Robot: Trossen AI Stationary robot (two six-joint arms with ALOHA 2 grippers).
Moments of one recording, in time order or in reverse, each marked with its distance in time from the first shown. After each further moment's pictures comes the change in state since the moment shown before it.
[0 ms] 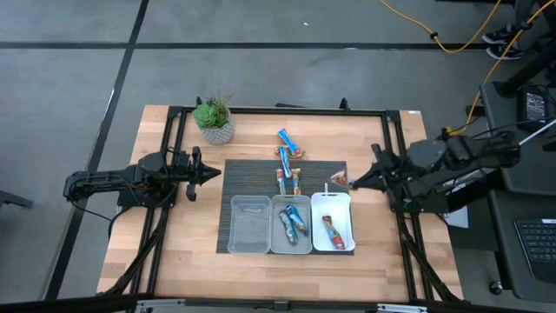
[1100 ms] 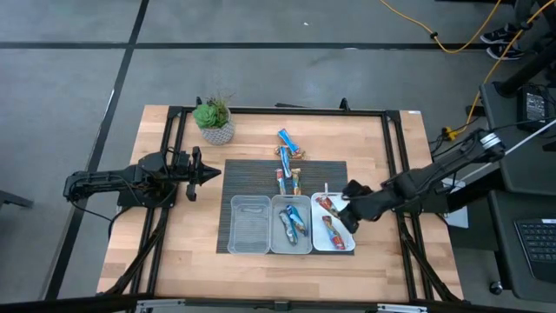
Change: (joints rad) left arm 0.000 0.000 0.000 0.000 0.000 0.000; right arm 0.186 0.352 -0.228 0.055 0.123 0.868
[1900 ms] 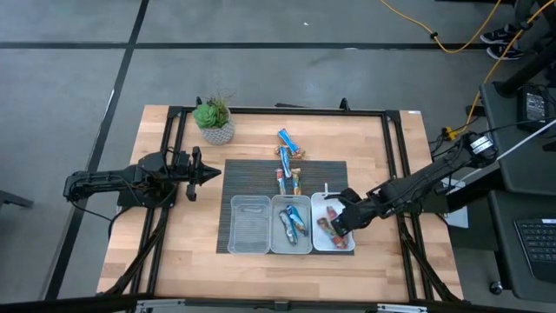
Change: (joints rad) left arm 0.000 0.000 0.000 0.000 0.000 0.000; right arm -0.005 0.145 0.001 0.003 -0.135 0.244
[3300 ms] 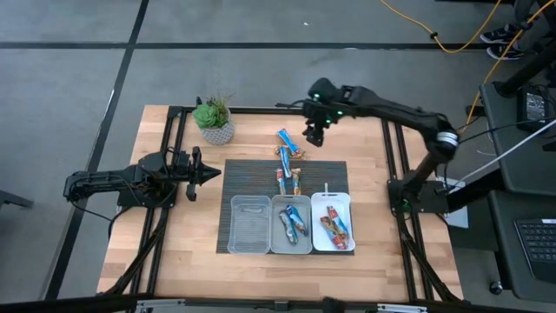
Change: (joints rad) left arm 0.000 0.000 0.000 0.000 0.000 0.000; right arm -0.990 0.428 0.712 -0.193 -0.236 -1.681
